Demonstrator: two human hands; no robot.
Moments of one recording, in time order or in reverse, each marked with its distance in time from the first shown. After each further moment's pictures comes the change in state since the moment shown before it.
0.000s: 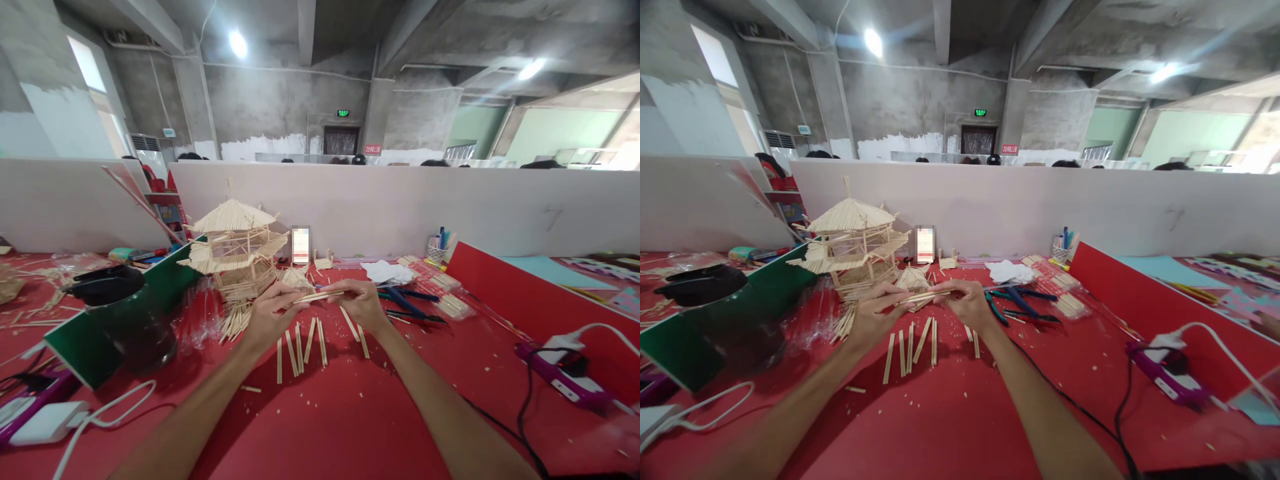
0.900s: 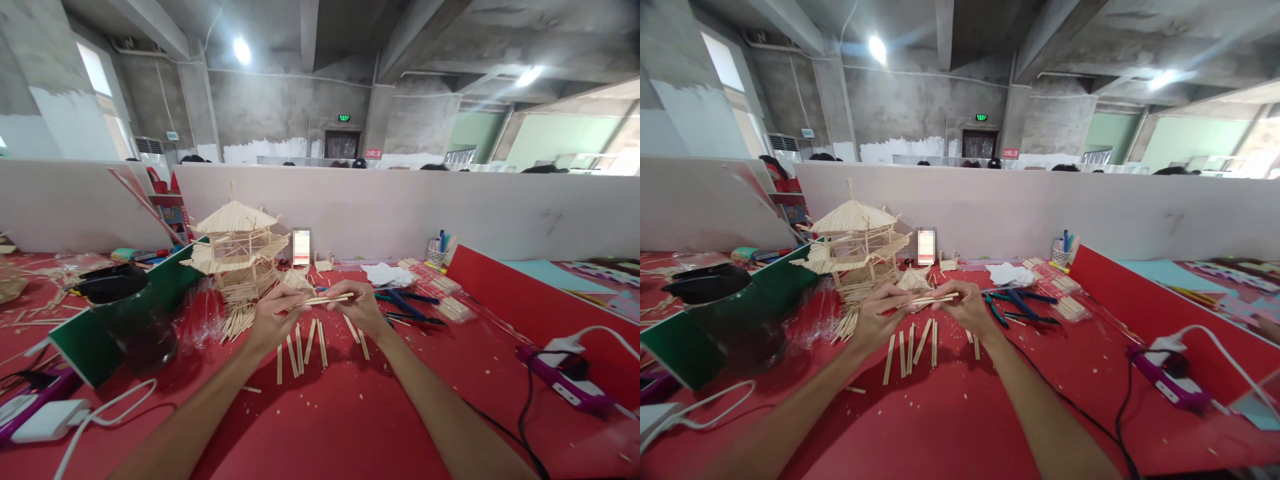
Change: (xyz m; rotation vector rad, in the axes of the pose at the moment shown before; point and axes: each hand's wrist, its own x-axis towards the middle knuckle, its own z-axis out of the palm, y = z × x) left_hand 0.000 0.005 0.001 -0.091 -0.016 0.035; right_hand -0.003 0.000 0.004 0.183 -0.068 0.047
